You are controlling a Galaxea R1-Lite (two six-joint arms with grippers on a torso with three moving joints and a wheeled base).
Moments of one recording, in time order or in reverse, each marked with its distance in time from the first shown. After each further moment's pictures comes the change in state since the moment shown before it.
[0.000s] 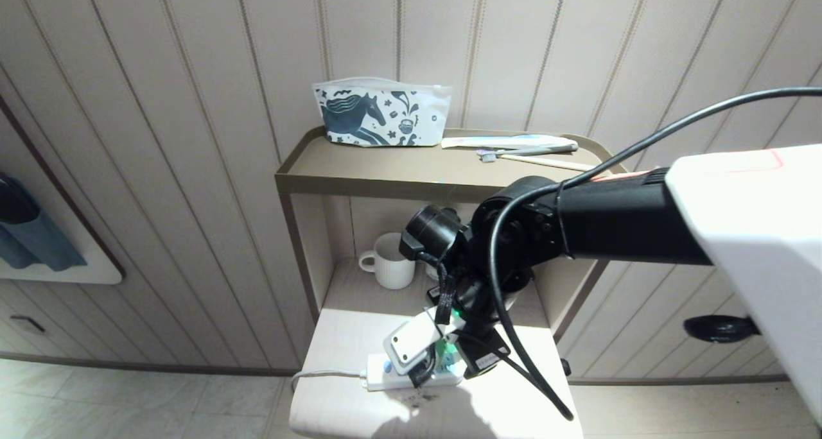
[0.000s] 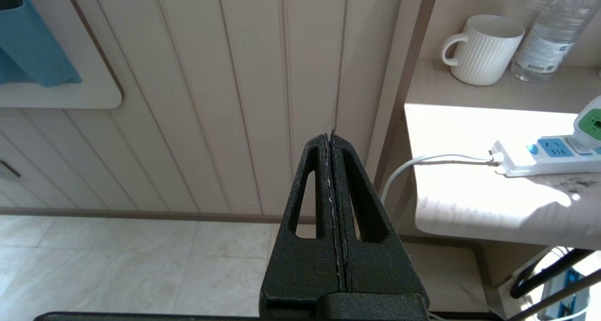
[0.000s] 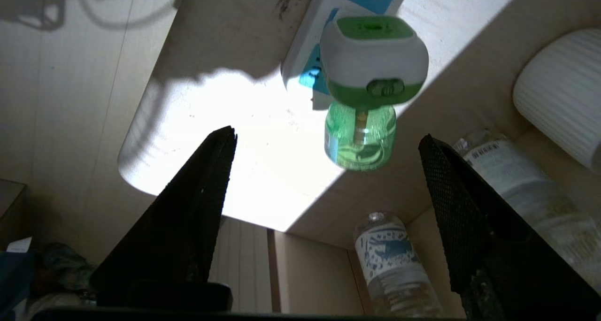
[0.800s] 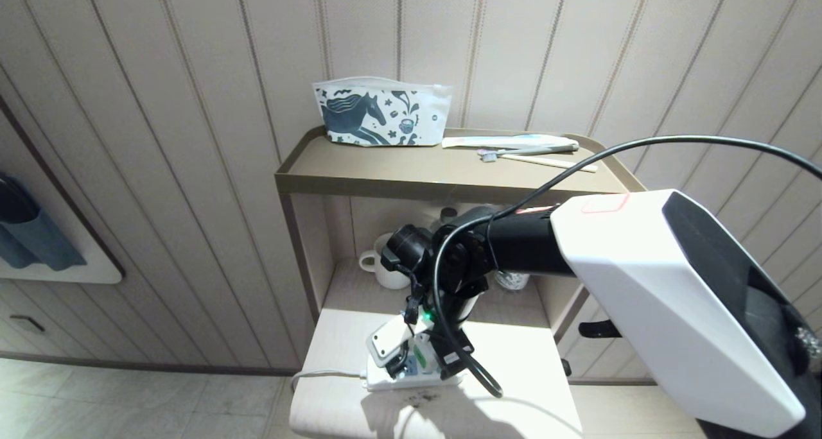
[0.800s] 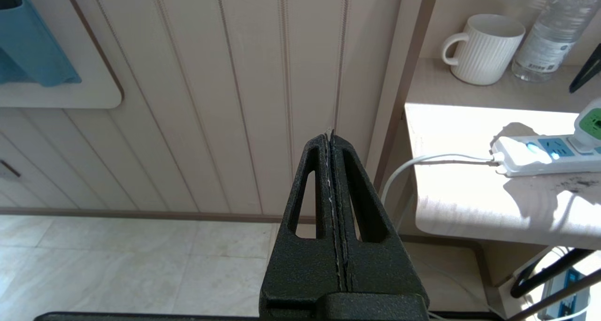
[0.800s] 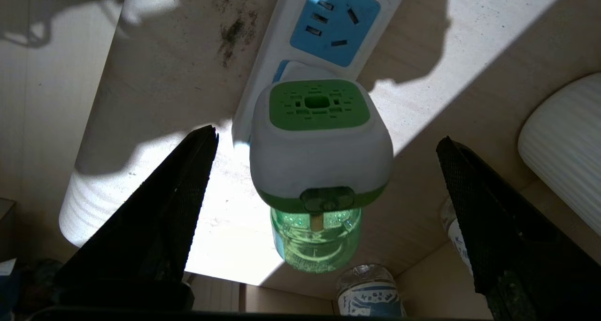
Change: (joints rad) left arm 0.000 0.000 0.000 0.001 -0.001 0.001; right arm -0.026 0.206 -0.155 -0.046 0.026 -0.019
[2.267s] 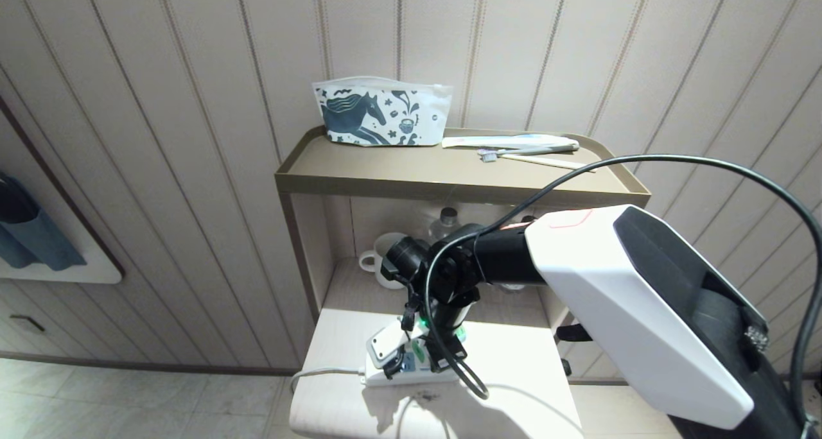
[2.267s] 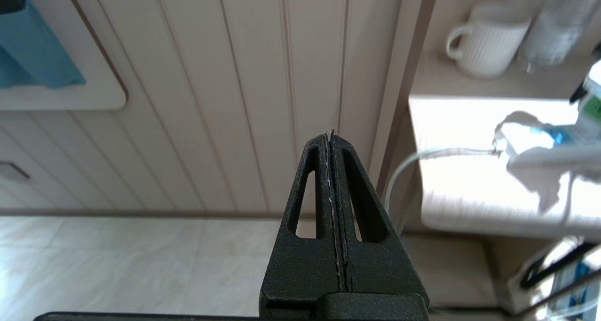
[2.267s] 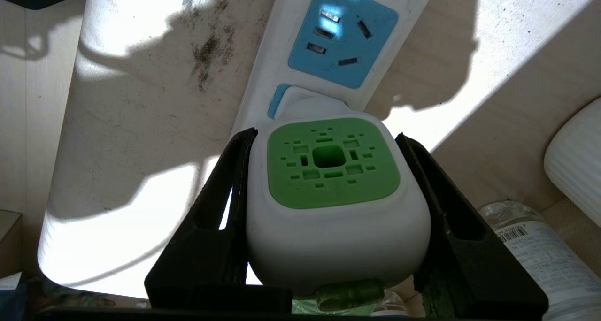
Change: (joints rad) left arm 0.000 0.003 -0.012 0.019 0.002 0.030; right arm -0.024 0.068 0.006 -0.073 -0.002 0.016
